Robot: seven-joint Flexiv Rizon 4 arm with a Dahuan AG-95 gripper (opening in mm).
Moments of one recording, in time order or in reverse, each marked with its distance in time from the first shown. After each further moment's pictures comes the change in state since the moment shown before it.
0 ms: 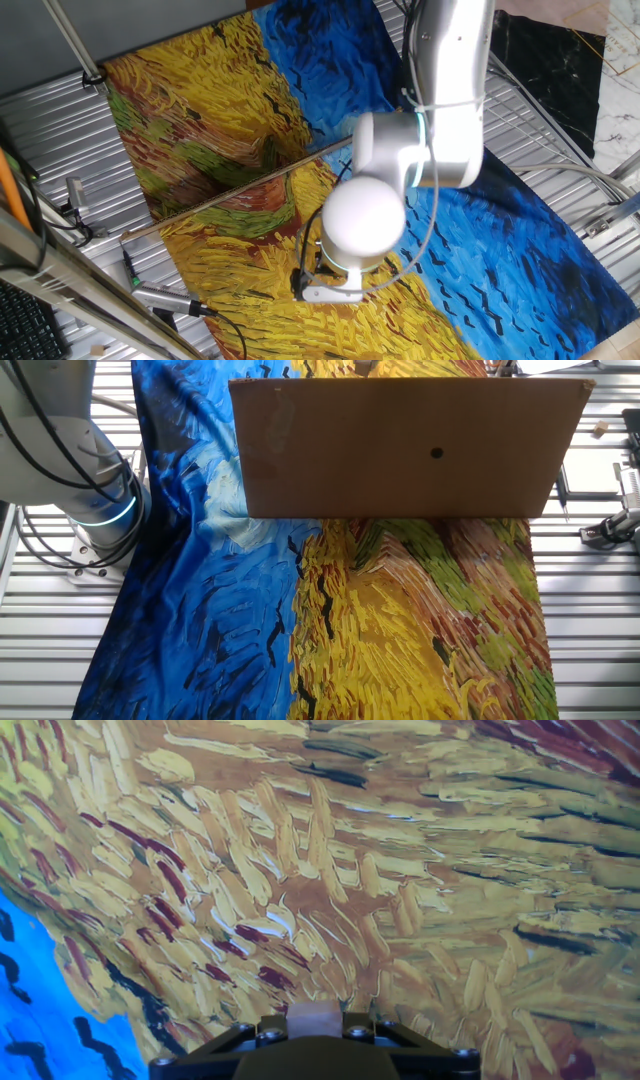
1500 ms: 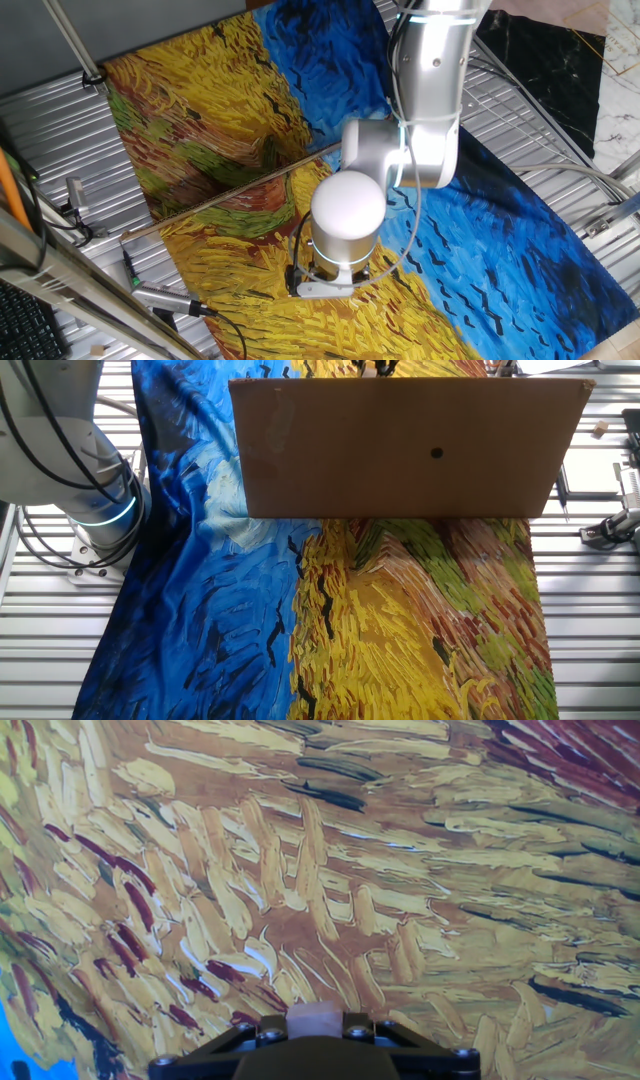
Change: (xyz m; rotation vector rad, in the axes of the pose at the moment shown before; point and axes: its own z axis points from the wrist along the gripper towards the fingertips) arm -0.017 -0.008 0.039 0.001 -0.102 -0.031
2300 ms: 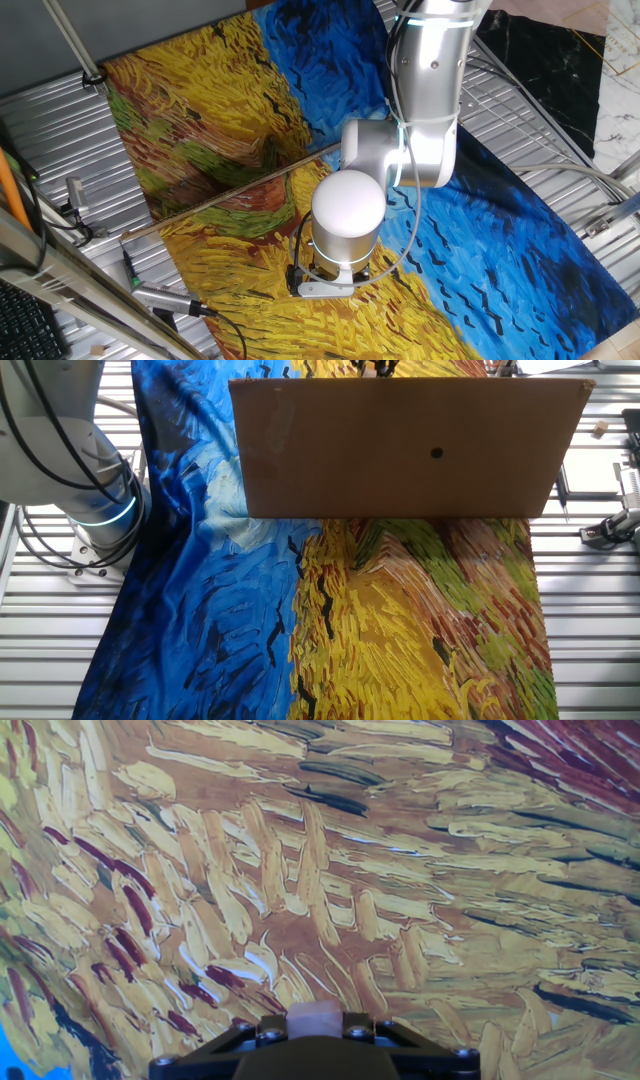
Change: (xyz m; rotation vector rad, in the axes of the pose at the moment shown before) arm -0.004 0.000 0.008 0.004 0.002 -0.002
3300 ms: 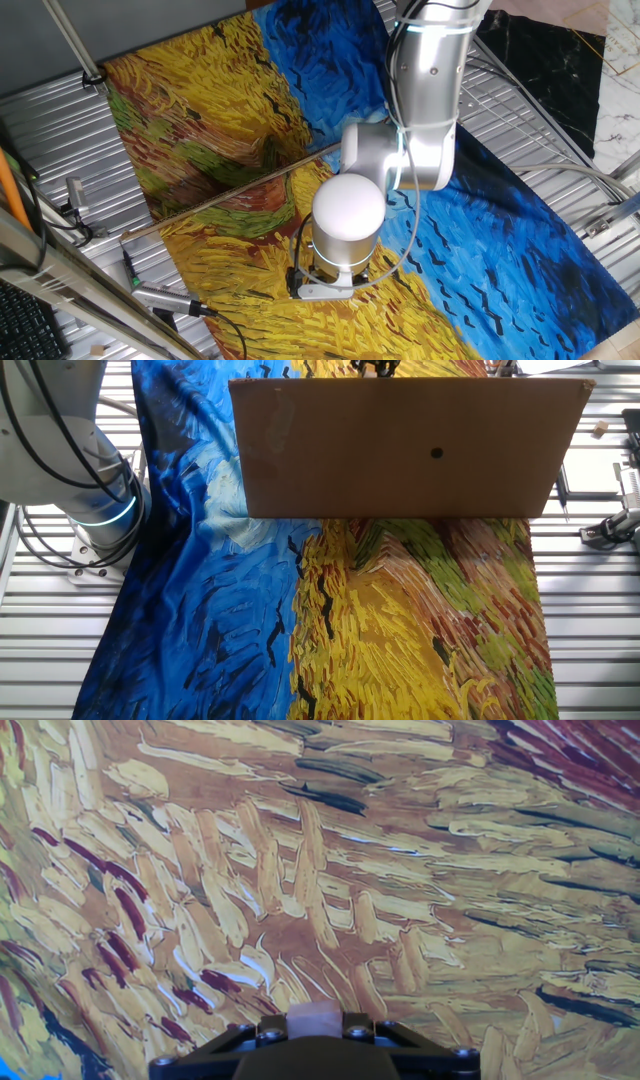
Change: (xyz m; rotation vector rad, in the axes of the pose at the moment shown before) arm -0.001 -0.001 0.006 -0.001 -0.001 0.001
